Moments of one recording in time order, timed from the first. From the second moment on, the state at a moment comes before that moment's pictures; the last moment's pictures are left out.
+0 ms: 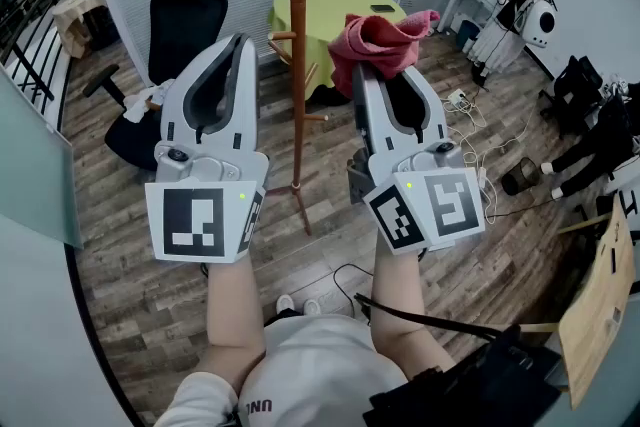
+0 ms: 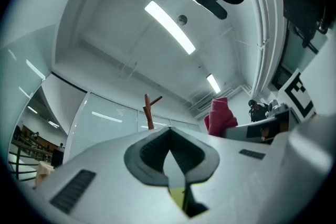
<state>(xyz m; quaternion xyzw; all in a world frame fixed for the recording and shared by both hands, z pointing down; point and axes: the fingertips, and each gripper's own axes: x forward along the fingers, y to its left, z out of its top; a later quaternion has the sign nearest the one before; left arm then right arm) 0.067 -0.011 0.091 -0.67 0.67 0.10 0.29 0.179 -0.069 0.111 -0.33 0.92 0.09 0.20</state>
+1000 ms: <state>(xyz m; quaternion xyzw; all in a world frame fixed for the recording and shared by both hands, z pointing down) 0.037 -0.006 0.117 -0.69 0.66 0.10 0.26 0.148 -0.064 0.133 -0.35 0.91 0.10 0.18</state>
